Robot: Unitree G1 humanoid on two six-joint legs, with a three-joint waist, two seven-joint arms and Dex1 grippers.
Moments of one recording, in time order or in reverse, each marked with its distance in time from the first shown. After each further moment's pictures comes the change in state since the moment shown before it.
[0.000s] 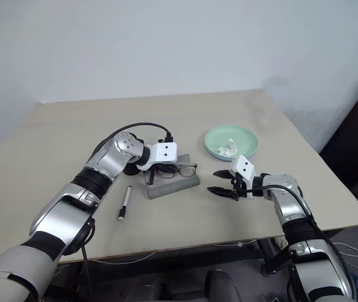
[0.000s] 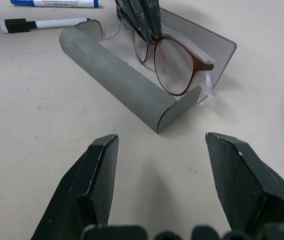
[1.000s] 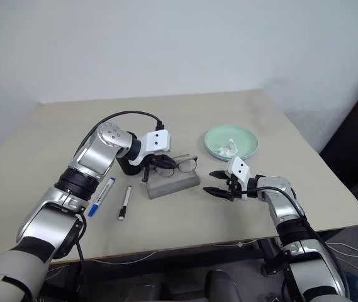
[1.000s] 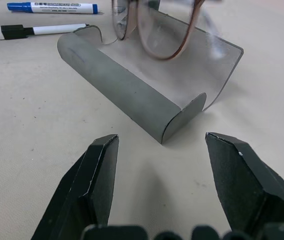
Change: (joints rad) left arm 0.076 0.085 0.045 -0.303 -0.122 0.254 -0.132; right arm -0.005 0.042 0.011 0.046 -0.002 -0.043 -0.035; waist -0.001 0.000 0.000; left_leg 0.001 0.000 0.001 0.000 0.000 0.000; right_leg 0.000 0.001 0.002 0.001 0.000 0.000
